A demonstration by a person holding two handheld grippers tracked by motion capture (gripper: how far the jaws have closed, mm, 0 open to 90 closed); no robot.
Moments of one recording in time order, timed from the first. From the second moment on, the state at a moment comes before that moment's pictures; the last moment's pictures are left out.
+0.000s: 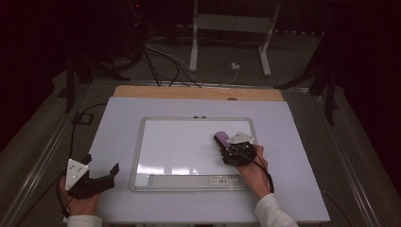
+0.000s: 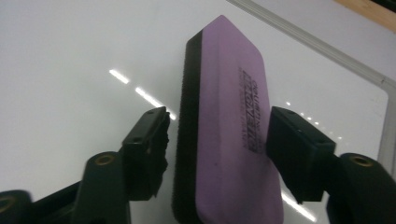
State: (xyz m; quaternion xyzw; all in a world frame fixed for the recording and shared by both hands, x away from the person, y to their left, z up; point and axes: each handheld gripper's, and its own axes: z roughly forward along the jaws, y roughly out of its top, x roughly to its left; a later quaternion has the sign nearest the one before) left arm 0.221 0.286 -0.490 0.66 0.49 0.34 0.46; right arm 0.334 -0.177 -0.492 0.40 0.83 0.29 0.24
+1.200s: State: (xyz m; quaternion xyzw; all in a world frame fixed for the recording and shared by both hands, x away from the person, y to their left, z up) left arm 0.221 0.286 -0.490 0.66 0.50 0.34 0.46; right arm 0.342 -0.190 -0.478 0.44 0.80 0.31 0.25
